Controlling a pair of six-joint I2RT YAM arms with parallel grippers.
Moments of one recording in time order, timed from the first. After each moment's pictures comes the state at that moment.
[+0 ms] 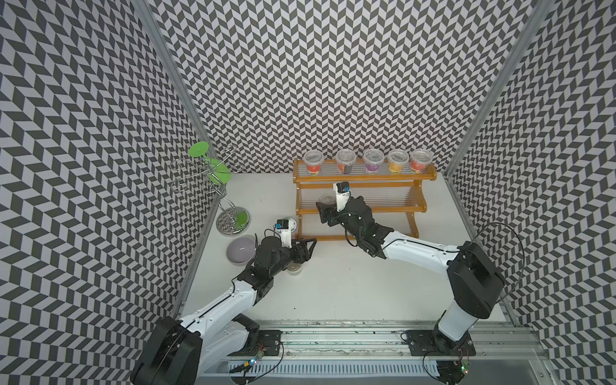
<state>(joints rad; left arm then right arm) -0.47 1.04 0.38 0.32 0.23 -0.57 0.78 1.71 1.14 0.37 0.23 0.25</state>
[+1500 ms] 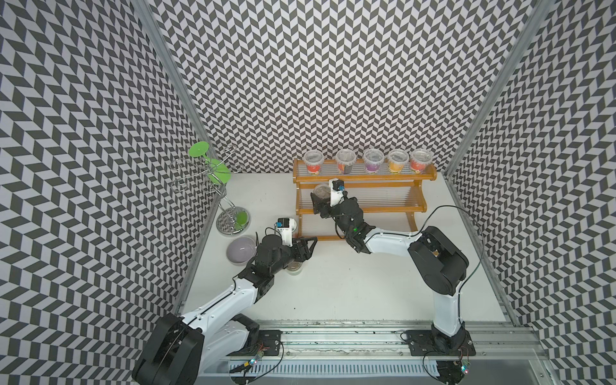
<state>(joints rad) -0.47 1.05 0.40 0.32 0.24 -0.58 0.76 1.98 1.21 0.76 0.25 0.19</state>
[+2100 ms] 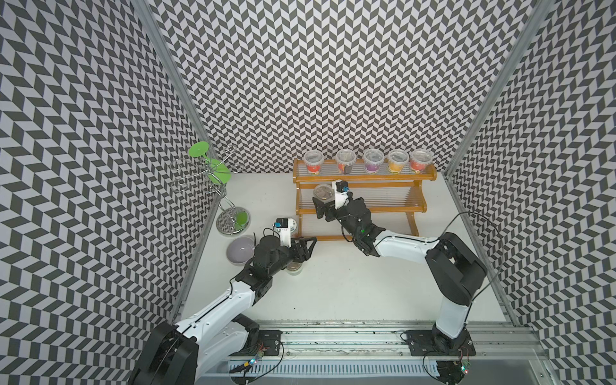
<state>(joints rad) -0.47 0.98 0.40 0.27 0.24 -0.56 0.76 1.80 1.09 0.65 0.19 0.17</state>
